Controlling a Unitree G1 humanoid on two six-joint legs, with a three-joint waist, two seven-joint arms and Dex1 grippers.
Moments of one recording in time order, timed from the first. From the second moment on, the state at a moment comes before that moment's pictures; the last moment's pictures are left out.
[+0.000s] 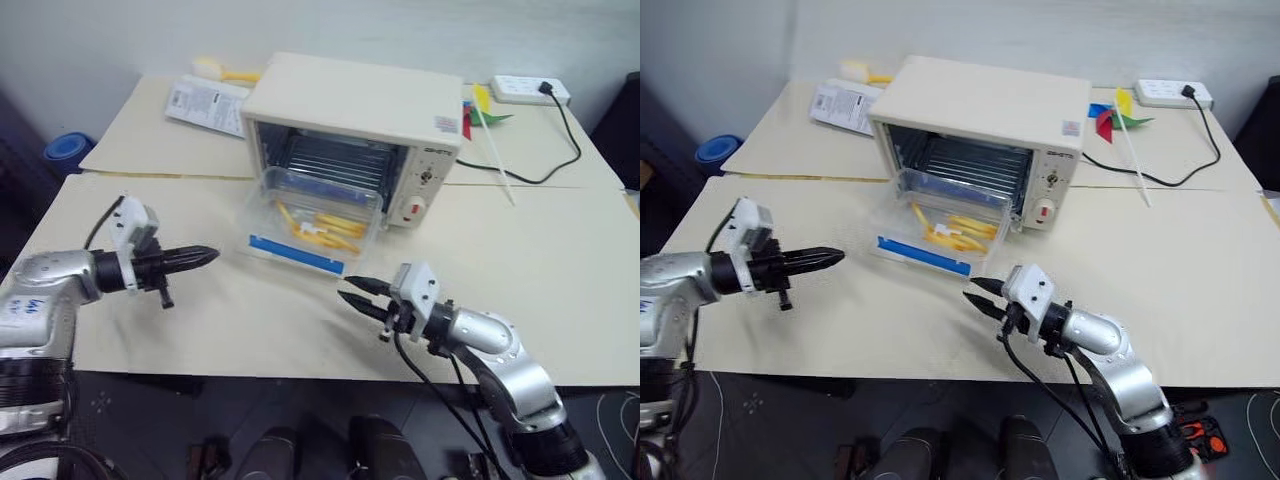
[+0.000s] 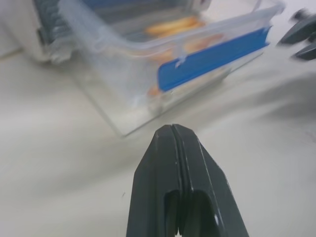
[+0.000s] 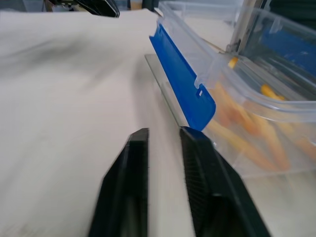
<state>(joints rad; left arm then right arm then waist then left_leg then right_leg) -0.40 0.73 0.16 0.10 -0.48 0.42 -1.09 -0.23 -0.39 0.21 -0.28 0.24 0.24 0.68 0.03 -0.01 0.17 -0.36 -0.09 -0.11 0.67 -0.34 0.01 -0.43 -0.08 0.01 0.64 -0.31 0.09</state>
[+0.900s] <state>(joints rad) -0.78 0.39 0.10 0.62 -0.29 0.04 -0.77 -0.58 -0.24 0.10 0.27 0.11 -0.01 0.50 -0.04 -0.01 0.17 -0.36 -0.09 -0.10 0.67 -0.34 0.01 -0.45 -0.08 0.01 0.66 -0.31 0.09</state>
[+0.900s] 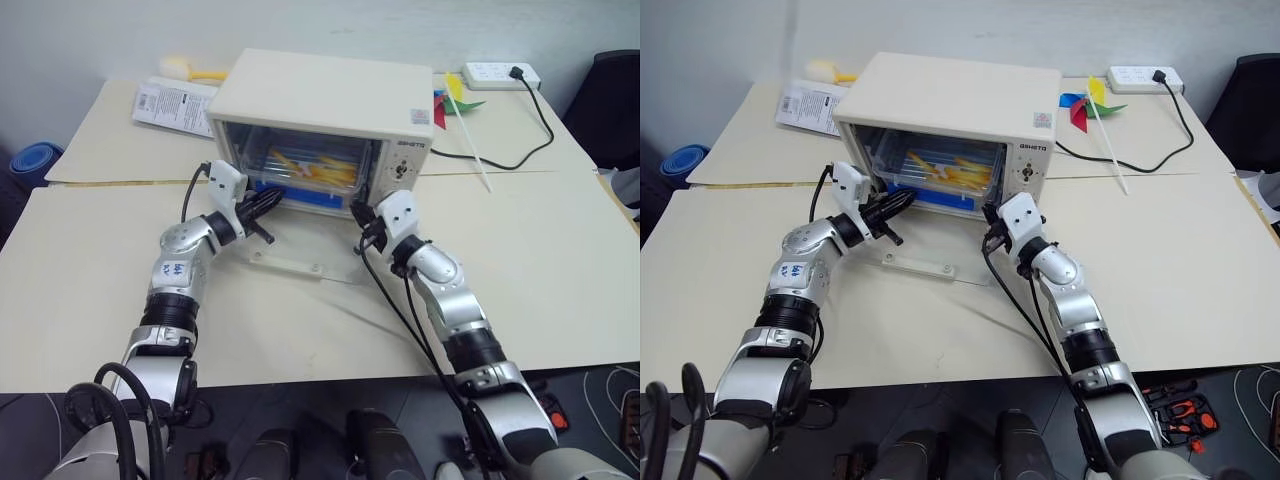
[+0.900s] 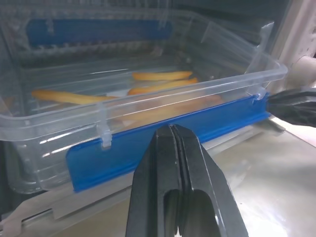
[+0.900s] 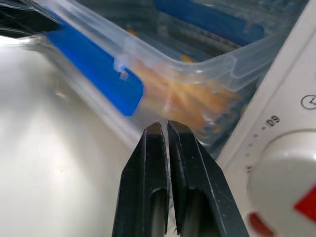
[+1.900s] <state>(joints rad) -0.21 0.80 0.46 0.14 -0.63 0.24 -1.19 -0.50 -0.25 -0.01 0.15 0.41 -0.15 0.87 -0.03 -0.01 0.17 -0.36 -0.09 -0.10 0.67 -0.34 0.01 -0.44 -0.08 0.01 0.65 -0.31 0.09</state>
